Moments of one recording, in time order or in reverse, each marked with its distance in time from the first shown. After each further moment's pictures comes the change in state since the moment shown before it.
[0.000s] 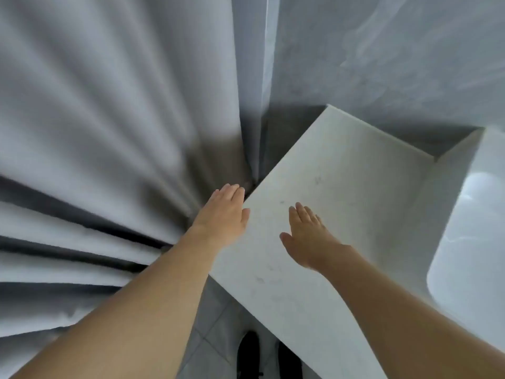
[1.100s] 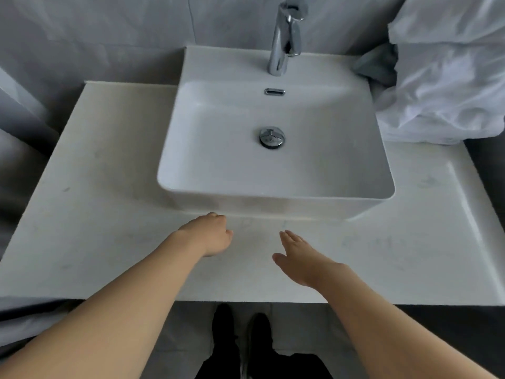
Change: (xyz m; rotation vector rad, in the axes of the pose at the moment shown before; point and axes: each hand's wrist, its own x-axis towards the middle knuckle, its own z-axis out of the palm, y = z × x) left_hand -0.108 0.376 0.096 0.218 -0.528 0.396; right_hand -0.327 0.276 0.135 0.556 -0.025 0.453
